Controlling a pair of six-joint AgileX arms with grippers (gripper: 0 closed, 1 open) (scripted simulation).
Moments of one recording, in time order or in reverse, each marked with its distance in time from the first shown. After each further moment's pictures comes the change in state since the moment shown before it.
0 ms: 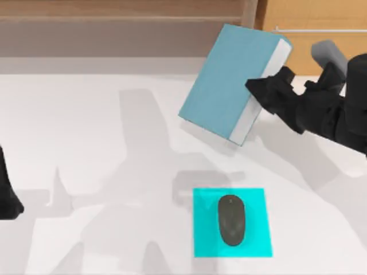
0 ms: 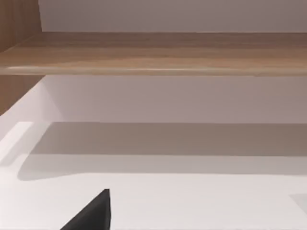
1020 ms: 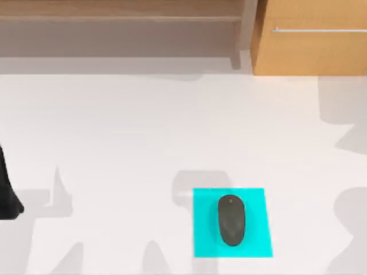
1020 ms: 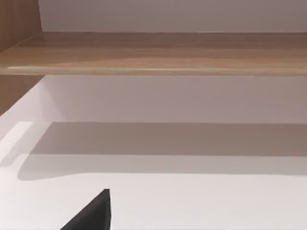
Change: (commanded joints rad) left arm 0.000 0.000 0.000 0.000 0.000 0.000; right arm -0.881 0.186 0.133 0.137 -0.191 0.566
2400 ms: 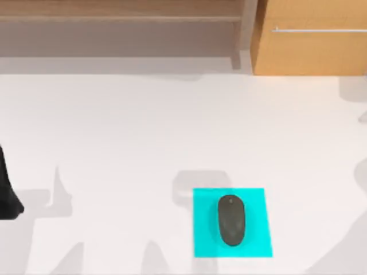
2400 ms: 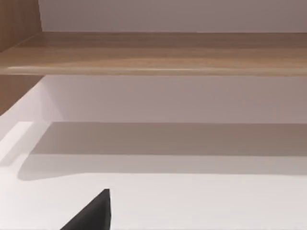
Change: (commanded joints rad) left arm 0.000 0.000 0.000 0.000 0.000 0.000; right arm 0.006 0.203 0.197 0.005 0.047 0.050
